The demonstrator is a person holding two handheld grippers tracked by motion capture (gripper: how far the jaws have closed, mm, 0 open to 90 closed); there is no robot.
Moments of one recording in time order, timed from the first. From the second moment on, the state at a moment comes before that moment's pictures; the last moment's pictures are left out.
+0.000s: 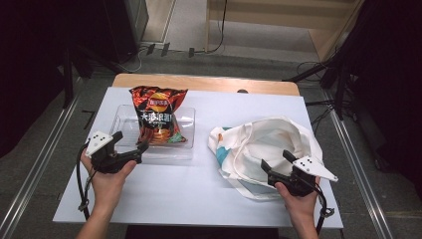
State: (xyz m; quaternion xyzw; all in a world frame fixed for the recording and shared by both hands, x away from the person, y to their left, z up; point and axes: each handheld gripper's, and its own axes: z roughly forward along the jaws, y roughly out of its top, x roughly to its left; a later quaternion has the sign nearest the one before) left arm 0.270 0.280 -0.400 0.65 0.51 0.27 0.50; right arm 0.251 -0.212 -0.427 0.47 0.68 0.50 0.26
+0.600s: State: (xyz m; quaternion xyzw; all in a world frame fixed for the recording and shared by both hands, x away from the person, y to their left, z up) left arm 0.227 0.296 -0.415 0.66 0.48 0.27 0.51; right arm 0.241 -0.238 -0.435 0.48 0.67 0.50 0.27
